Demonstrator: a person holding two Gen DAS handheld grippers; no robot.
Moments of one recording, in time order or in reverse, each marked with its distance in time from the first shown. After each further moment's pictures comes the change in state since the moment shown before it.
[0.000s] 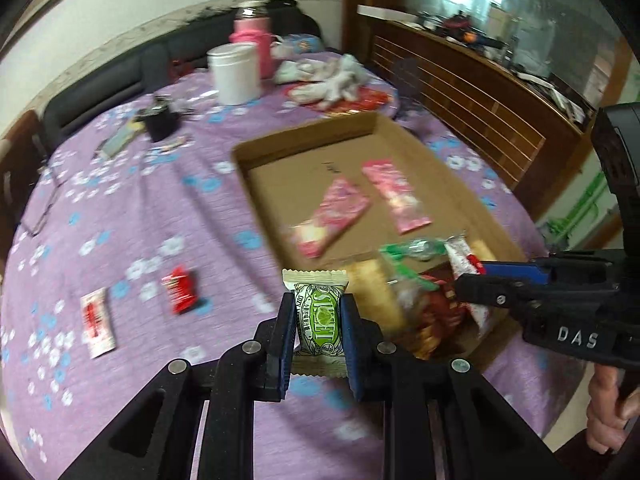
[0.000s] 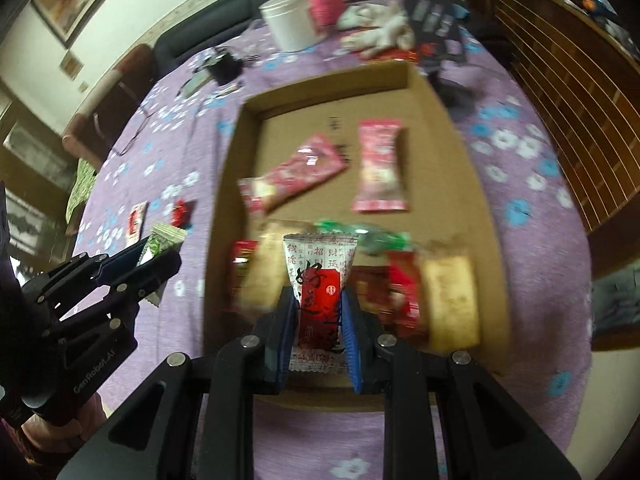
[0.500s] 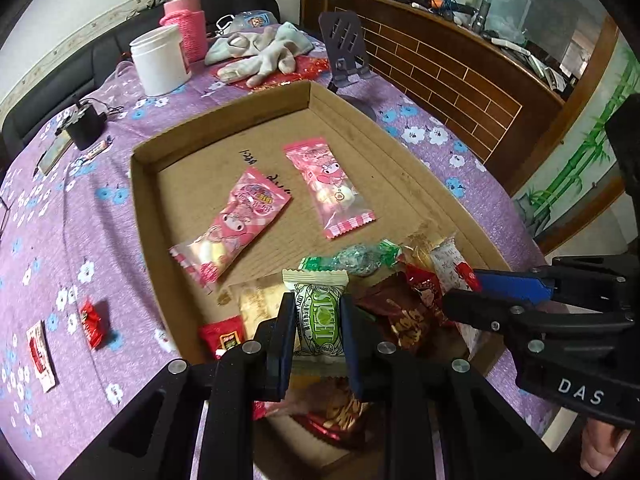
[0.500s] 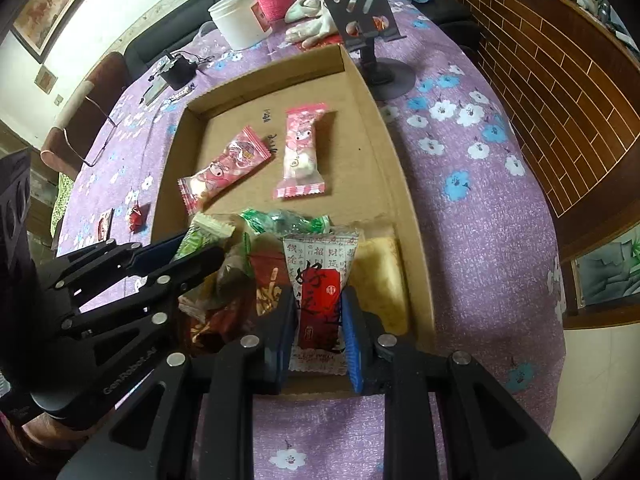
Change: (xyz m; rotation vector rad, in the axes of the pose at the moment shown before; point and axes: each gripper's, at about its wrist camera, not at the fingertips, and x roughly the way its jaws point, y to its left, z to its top) left arm 0.050 -0.050 0.021 0.073 0.090 -0.075; right arm 0.004 -0.039 -0.004 0.055 0.031 -0.050
